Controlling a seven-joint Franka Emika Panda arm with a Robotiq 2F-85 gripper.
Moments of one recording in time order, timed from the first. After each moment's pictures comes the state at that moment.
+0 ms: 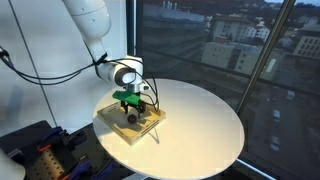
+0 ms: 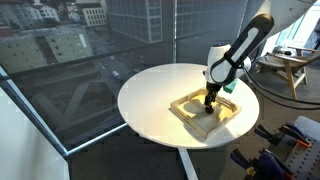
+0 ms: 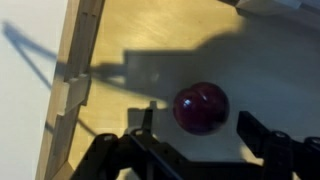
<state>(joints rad) -0.03 0.53 -0.01 -2.23 -0.05 2.70 -0.27</state>
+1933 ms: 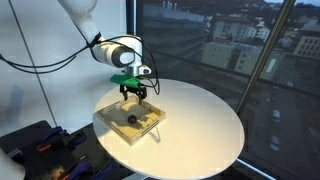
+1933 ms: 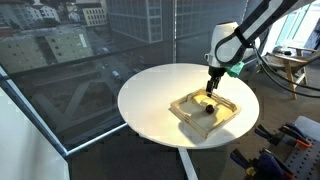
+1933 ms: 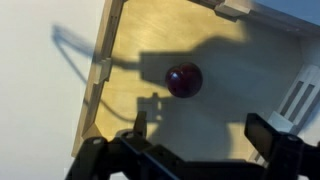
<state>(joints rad) -0.03 0.31 0.00 -2.28 -0.05 2.57 -0.26</state>
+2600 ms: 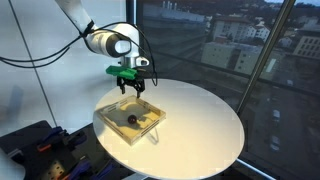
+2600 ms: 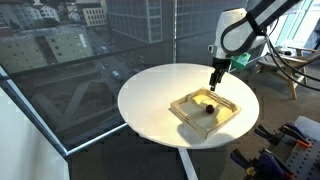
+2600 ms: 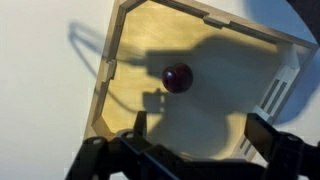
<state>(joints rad) -0.03 0.18 0.00 -2.34 -0.05 2.50 -0.26</state>
